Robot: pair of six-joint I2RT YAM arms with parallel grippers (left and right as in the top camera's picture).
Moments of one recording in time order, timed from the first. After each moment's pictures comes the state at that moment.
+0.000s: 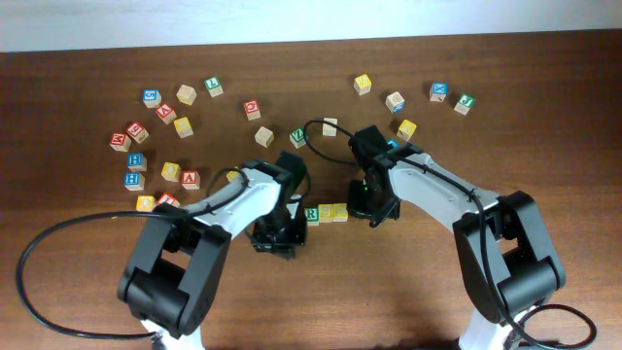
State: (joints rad) left arm -0.51 1.94 1.17 -0.98 0.27 -0.37; right arm 0.41 1.90 1.18 -0.78 -0.16 0.61
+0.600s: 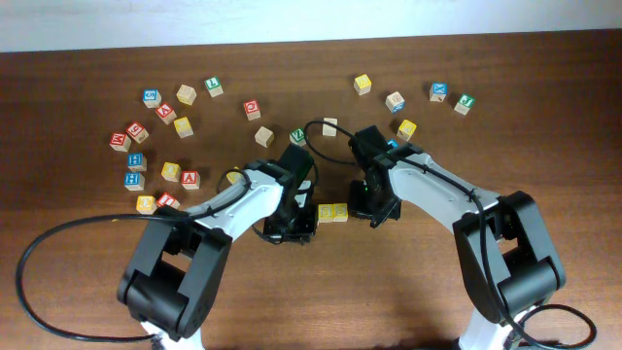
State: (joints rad) left arm -0.53 1.93 1.17 -0.80 0.30 -0.40; right arm 0.41 1.90 1.18 -0.78 -0.15 0.60
